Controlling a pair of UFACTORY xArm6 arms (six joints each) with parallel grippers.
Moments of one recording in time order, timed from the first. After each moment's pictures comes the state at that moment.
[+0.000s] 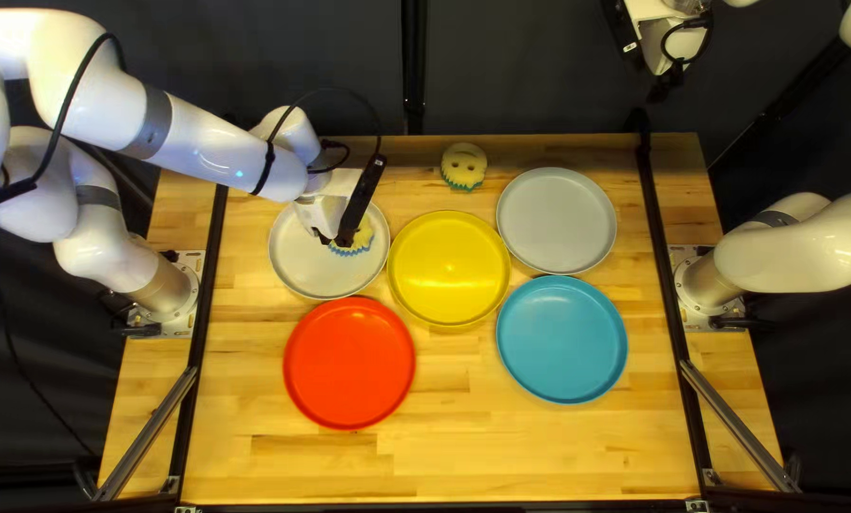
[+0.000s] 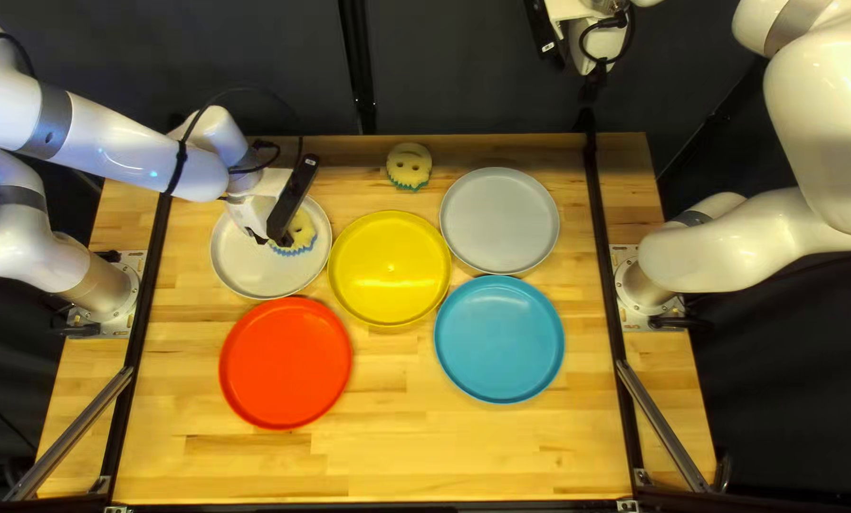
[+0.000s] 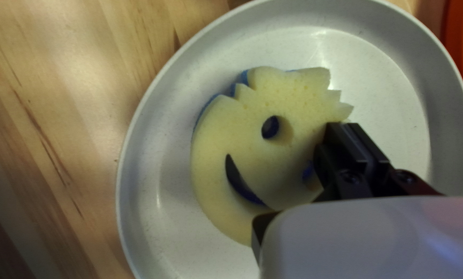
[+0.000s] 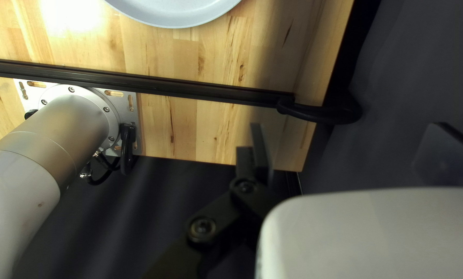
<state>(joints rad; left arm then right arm) 0.40 -0.17 -0.38 -0.68 0.57 1.27 -1.02 -0.40 -0.88 -0.04 1.36 -1.12</state>
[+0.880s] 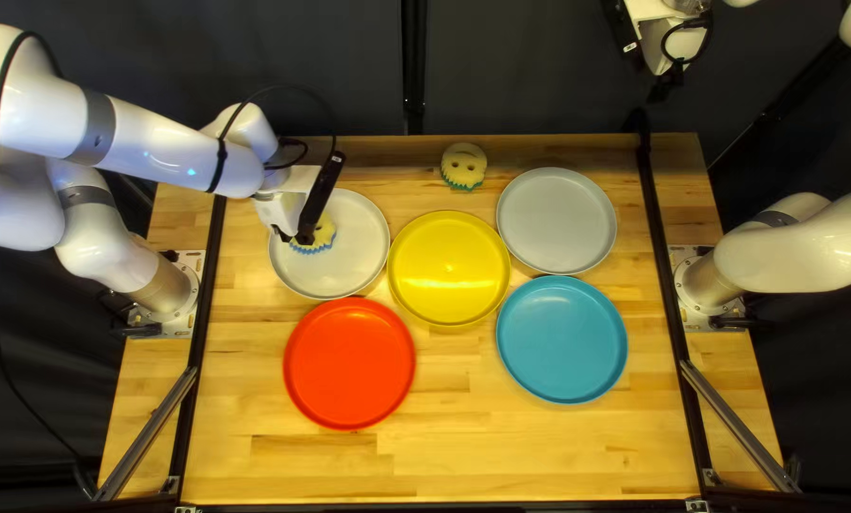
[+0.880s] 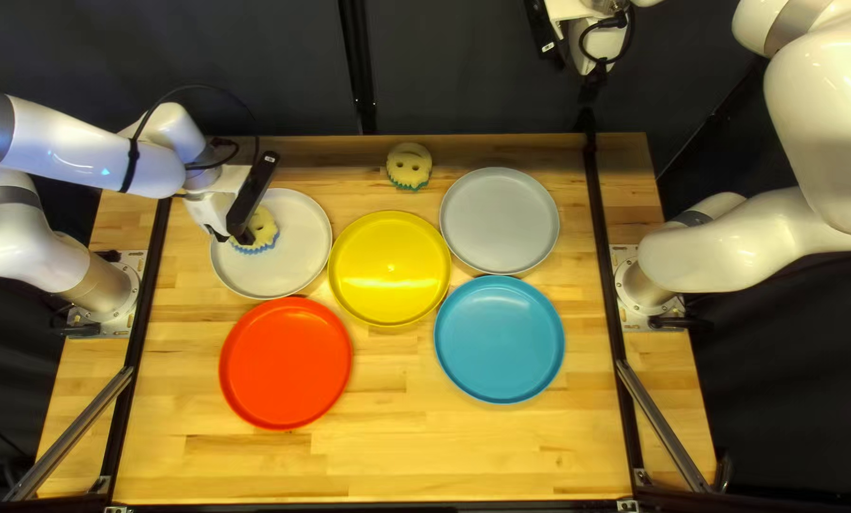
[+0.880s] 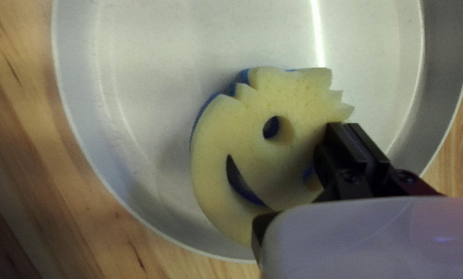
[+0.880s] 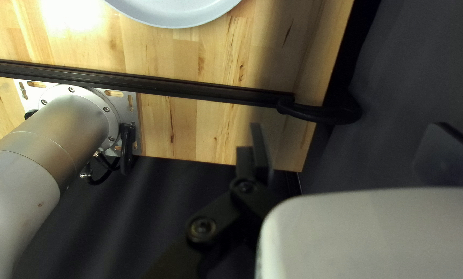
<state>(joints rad) 0.52 -0.18 -0.40 -0.59 0.65 1.27 -1.02 -0.40 -0.88 -0.04 1.36 -1.12</state>
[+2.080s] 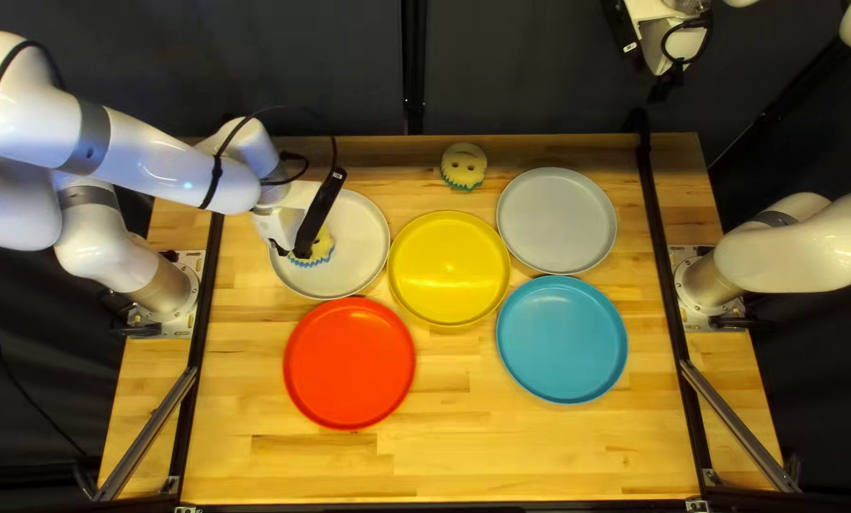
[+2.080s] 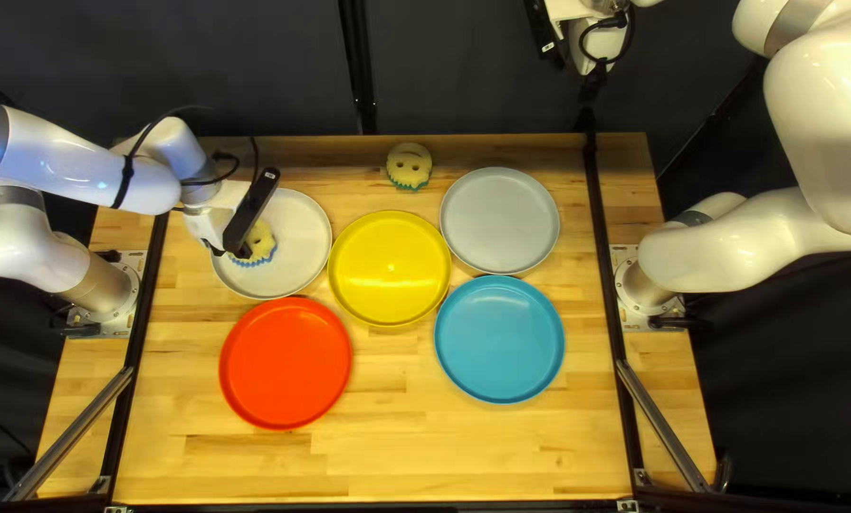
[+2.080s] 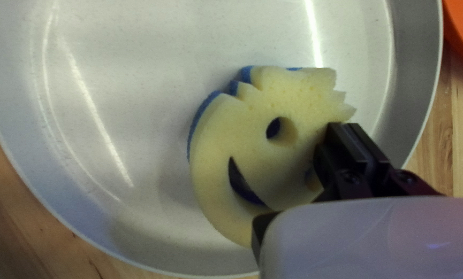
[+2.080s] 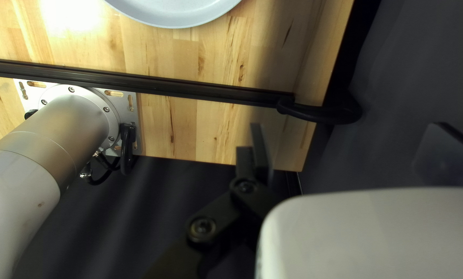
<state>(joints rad) 0.47 -0.23 -0.33 -0.61 0.63 1.26 -1.02 -0.40 -0.88 -0.04 1.36 -1.12</state>
